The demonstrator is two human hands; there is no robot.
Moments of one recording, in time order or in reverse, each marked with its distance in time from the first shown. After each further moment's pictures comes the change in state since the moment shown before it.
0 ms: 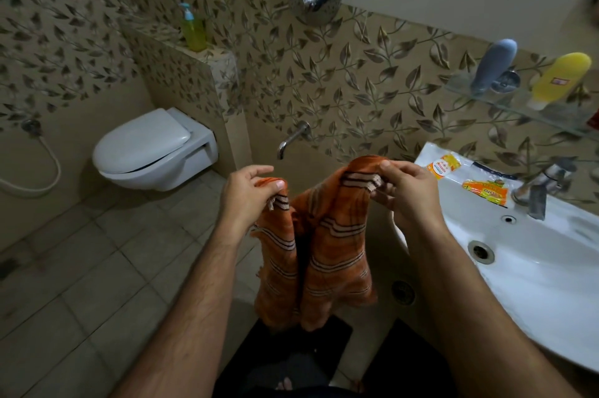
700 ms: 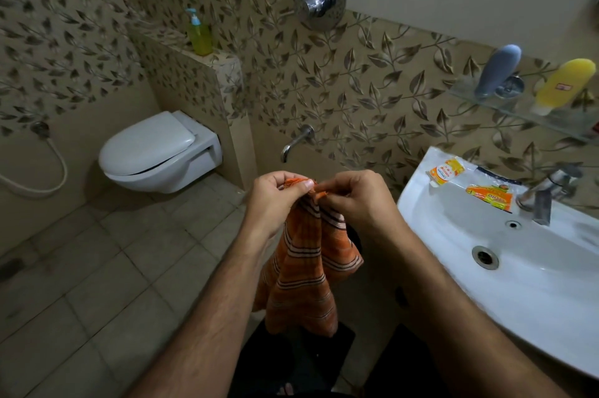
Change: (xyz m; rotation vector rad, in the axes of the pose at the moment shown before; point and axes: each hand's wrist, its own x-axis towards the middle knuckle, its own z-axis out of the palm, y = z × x) left_hand -0.022 0.021 0.027 -0.259 -0.064 0.023; right_hand -0.025 0.009 0.036 -0.748 -0.469 -0.420
